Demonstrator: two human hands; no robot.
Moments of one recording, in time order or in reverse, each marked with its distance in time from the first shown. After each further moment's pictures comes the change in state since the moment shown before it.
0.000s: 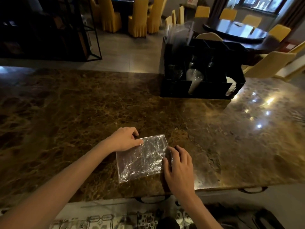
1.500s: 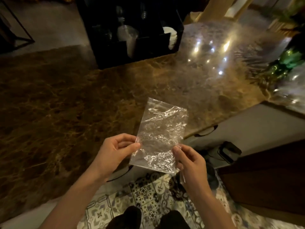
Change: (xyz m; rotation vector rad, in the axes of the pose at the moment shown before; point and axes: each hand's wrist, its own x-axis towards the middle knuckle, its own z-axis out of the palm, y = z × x) left_hand -0.081 0.131 0.105 -0.971 -0.147 0.103; right_hand -0.102 0.102 -0.095 1.313 0.168 0.793
